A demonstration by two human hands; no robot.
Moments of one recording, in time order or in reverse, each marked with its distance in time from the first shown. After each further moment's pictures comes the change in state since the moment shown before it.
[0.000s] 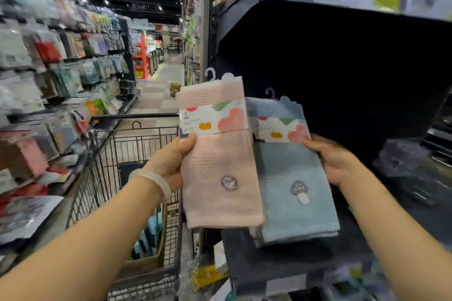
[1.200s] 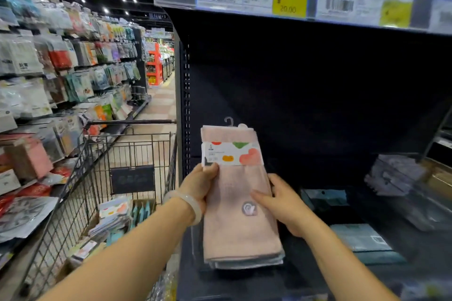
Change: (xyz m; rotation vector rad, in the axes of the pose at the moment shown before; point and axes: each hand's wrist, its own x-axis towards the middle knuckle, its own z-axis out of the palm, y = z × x) left_hand 0.061 -0.092 0.099 0.092 0.295 -0.103; right_hand -0.004 0.048 -0.035 -0.526 0.032 -0.009
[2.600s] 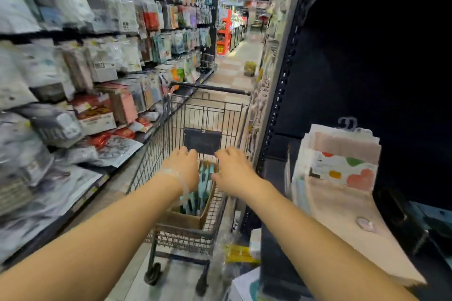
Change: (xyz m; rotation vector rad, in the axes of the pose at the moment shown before) left_hand -0.025 0.018 -0.214 1.747 0.424 -0.002; right_hand 0.043 -0.053 0.248 -0.987 -0.335 -0.459
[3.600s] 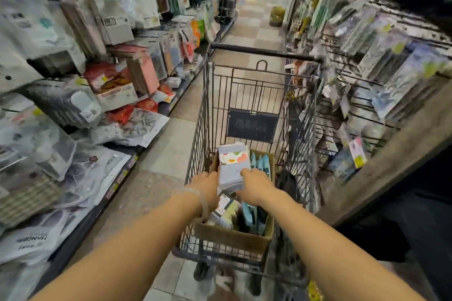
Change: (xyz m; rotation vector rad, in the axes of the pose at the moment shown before) left_hand 0.197 -0.205 0.107 -0.130 -0.405 -0.001; right_hand 0.275 -0.054 0.188 0.045 -0.414 0.203
